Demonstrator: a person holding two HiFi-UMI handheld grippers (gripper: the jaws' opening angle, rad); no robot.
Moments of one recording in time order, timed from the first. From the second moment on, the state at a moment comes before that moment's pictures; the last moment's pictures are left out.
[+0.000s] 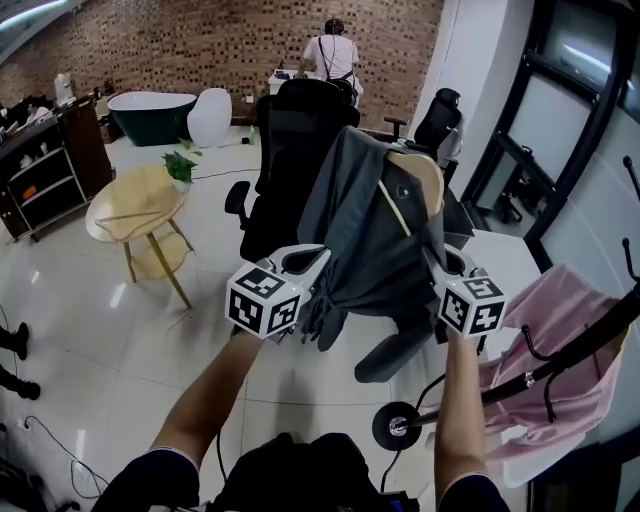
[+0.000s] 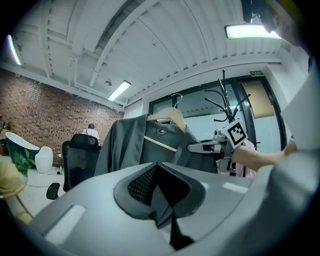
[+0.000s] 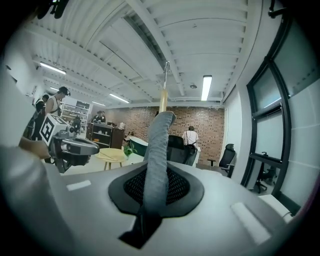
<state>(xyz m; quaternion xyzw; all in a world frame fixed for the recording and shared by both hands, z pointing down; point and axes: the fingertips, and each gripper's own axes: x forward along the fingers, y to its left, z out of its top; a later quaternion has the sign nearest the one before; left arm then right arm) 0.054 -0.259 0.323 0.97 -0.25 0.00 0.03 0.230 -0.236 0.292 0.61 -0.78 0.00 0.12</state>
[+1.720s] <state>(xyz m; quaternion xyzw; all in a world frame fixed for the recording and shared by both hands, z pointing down) 0.034 -0.775 0.313 0.95 -0.32 -0.03 0.02 0.187 -0.780 0.260 0.56 -0.82 -0.03 0.05</state>
